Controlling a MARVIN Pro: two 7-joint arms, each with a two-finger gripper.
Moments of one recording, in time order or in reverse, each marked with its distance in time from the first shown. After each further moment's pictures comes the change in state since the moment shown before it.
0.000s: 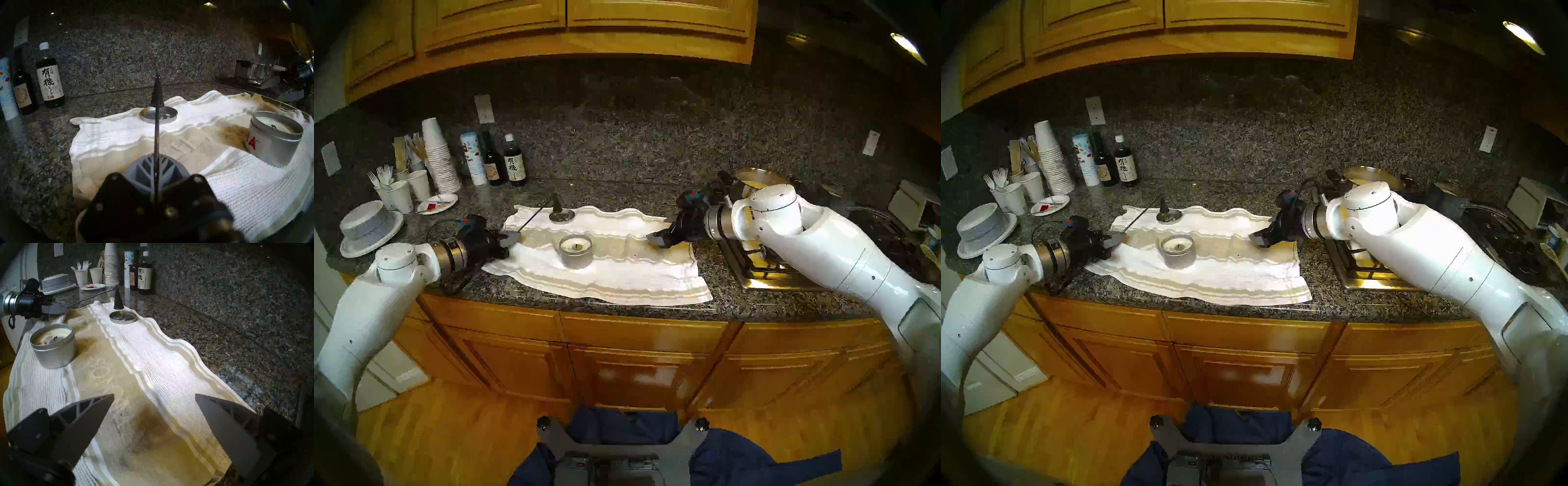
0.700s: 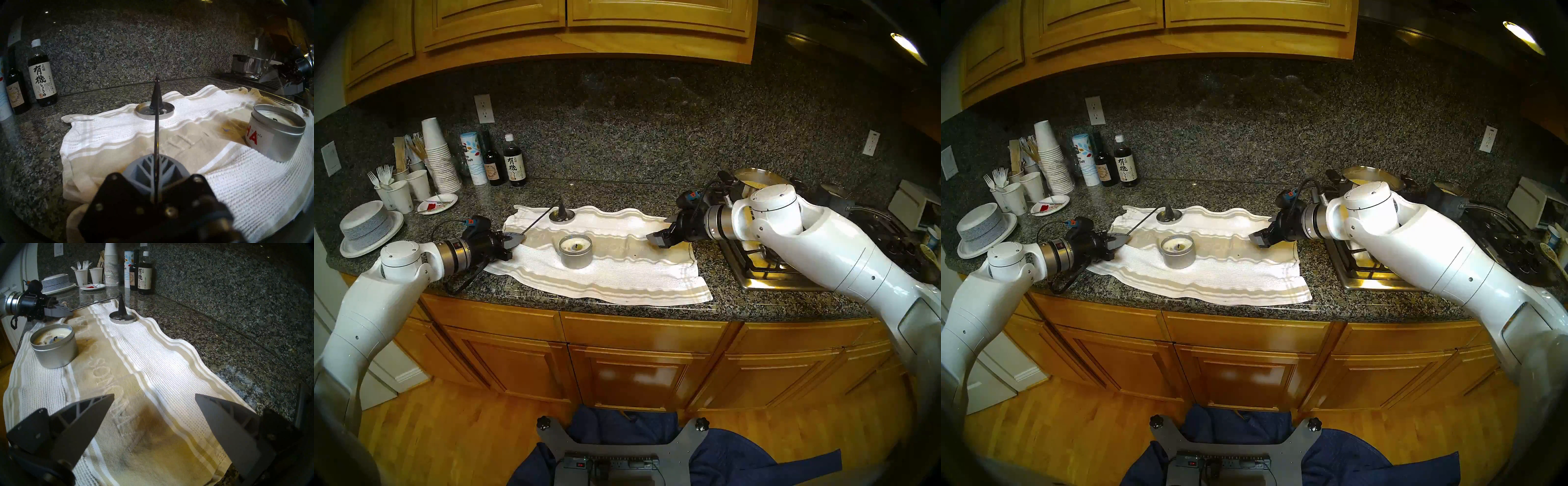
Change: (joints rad) left arm -0.056 -0.012 0.038 0.043 0.040 0.007 -0.042; right arm 0.000 0.000 0.000 0.000 0.000 0.000 0.000
